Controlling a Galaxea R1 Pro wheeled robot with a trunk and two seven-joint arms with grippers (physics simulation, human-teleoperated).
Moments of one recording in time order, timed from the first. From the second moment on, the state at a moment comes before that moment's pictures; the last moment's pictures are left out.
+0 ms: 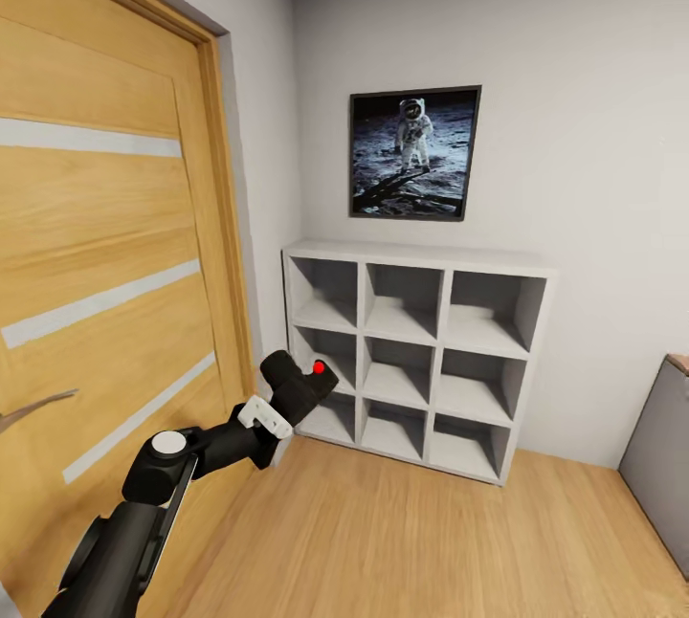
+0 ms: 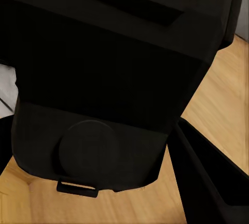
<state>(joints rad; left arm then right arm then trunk) -0.34 0.01 -0.06 -1.60 -0.45 0.63 -0.83 -0.33 -0.09 -0.17 0.03 0.04 -0.39 -0.06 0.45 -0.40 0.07</state>
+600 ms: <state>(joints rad) -0.34 0.01 -0.06 -1.60 -0.45 0.63 -0.83 -0.33 -0.09 -0.17 0.03 0.04 -0.39 -0.06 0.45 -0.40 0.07</state>
